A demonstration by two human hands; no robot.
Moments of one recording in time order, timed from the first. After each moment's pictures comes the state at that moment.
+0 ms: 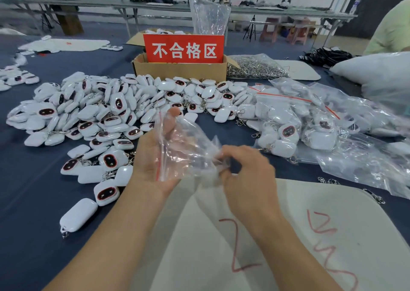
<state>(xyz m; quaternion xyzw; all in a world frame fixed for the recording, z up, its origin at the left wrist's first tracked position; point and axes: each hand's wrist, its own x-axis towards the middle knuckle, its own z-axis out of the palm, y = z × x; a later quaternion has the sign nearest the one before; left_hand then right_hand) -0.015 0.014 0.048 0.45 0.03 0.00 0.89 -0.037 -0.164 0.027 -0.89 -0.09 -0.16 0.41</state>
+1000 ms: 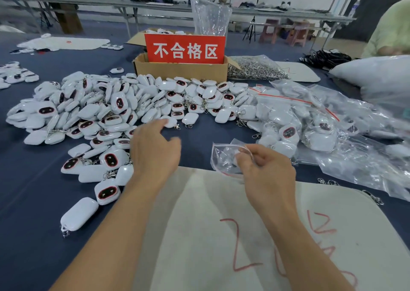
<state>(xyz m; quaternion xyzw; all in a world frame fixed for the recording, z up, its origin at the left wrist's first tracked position) -0.002 0.028 0.031 0.88 0.20 0.20 0.38 -0.028 -0.181 0.025 -0.82 0.02 -0.15 0.55</state>
